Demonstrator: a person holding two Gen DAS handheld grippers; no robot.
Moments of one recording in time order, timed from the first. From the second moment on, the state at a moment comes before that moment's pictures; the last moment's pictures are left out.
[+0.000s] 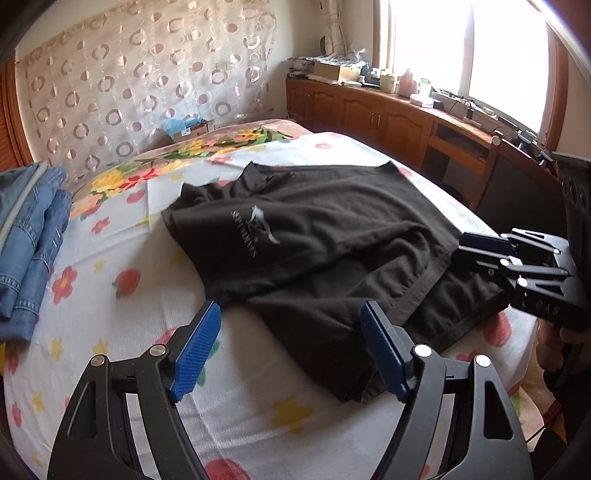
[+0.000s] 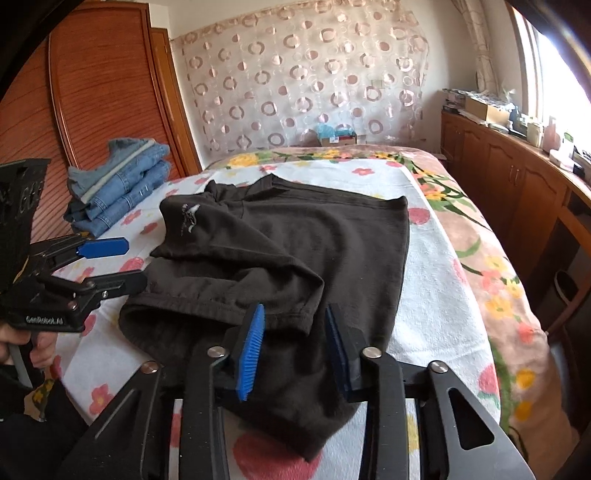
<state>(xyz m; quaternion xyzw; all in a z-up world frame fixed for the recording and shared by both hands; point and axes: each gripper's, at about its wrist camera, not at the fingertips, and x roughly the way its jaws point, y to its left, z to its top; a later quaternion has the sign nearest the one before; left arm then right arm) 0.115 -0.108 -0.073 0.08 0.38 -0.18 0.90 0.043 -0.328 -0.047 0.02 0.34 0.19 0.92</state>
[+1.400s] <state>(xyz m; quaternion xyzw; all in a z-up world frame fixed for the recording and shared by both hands) 0.111 -0.097 -0.083 0.06 0.38 -0.17 0.91 -0.006 -0.343 -0.008 0.01 0.29 0.20 0.94</state>
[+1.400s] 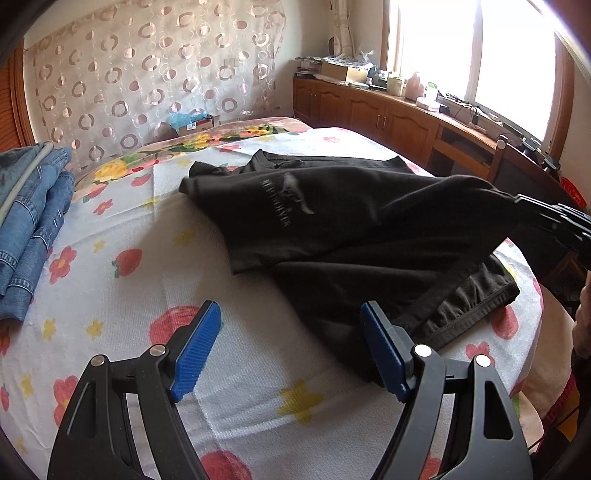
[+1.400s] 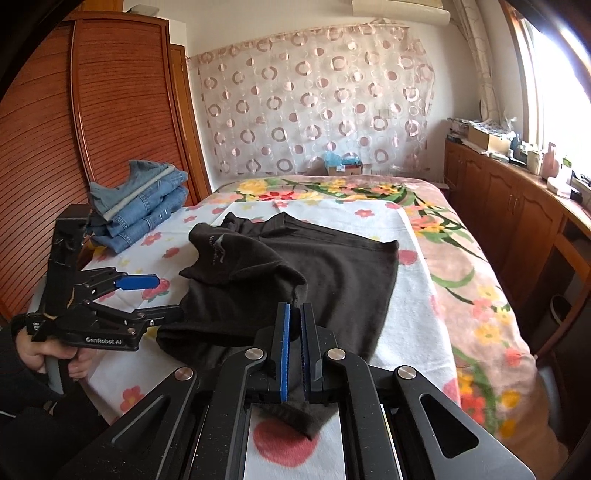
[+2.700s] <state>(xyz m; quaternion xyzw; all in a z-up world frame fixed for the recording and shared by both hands) 0.113 -0.085 -0.083 0.05 0.39 -0.16 0.91 -0.019 -0.355 -0.022 0.01 0.33 0.19 0.92</state>
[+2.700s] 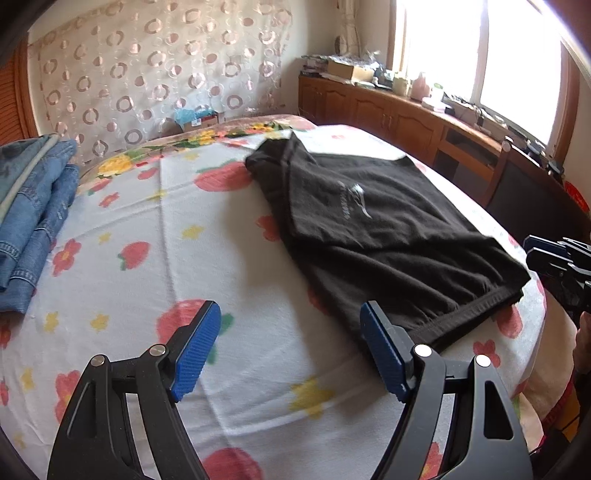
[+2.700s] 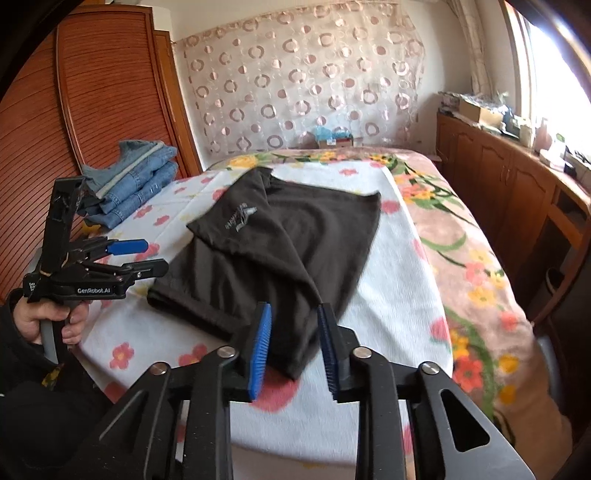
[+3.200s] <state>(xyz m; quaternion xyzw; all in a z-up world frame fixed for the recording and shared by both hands) 0.111 -0.044 -0.054 0.03 0.35 -0.13 0.93 0.056 -0.270 -0.018 -0.02 0.33 0.26 0.91</state>
